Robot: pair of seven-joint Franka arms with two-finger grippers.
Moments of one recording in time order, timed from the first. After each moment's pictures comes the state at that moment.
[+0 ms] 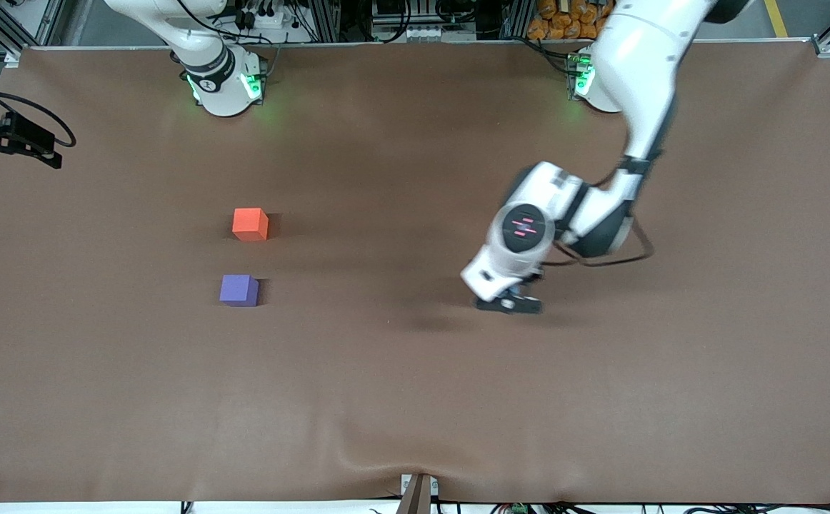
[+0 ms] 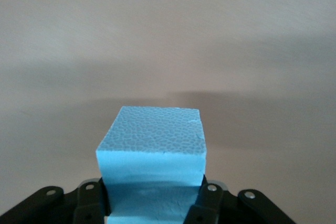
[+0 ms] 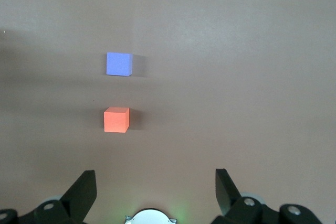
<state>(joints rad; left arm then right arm) -0.54 0.66 -0.12 -1.53 0.06 2.08 -0.62 -0.03 0.00 0.01 -1.47 -0.02 1.38 -0.11</state>
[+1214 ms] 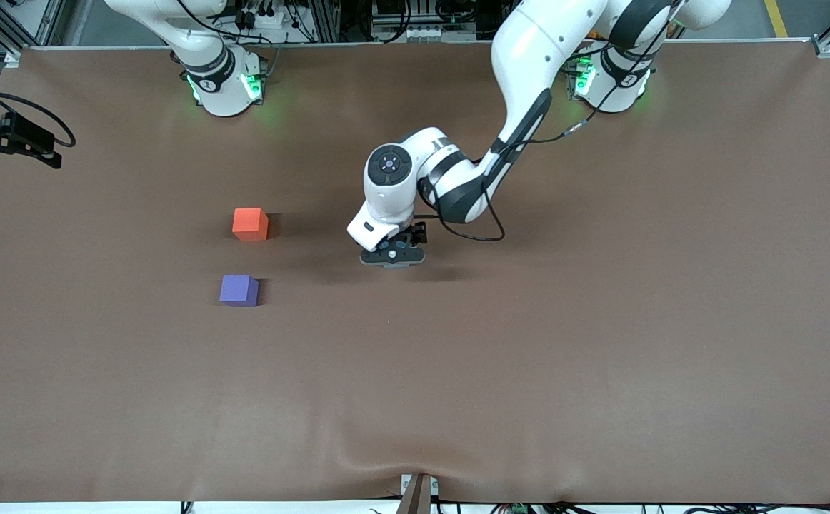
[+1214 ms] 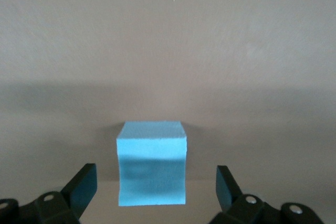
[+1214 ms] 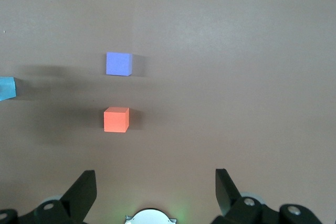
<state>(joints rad) -0.80 0.81 -0.10 -1.32 0.04 2.20 -0.94 -0.03 0.00 0.01 -1.47 -0.02 1.38 -0.11</state>
